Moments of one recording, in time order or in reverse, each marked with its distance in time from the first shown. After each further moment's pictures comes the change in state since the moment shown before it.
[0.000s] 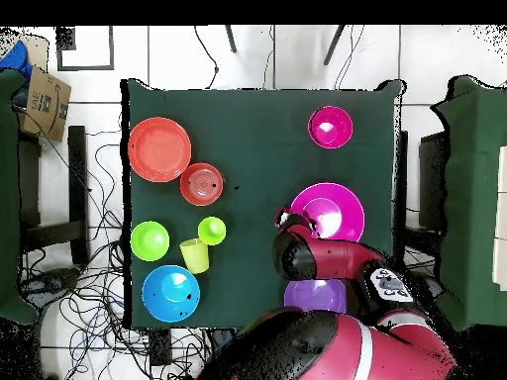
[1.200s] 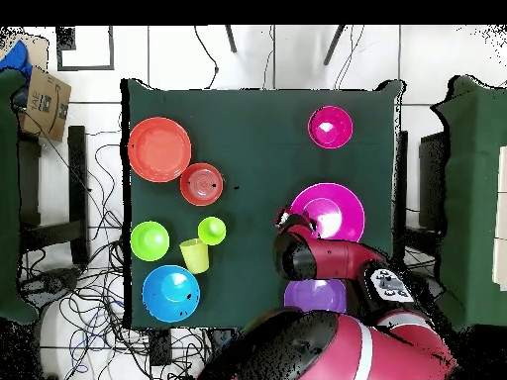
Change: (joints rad) arm 0.000 -0.001 -0.002 0.000 0.001 0.000 0.000
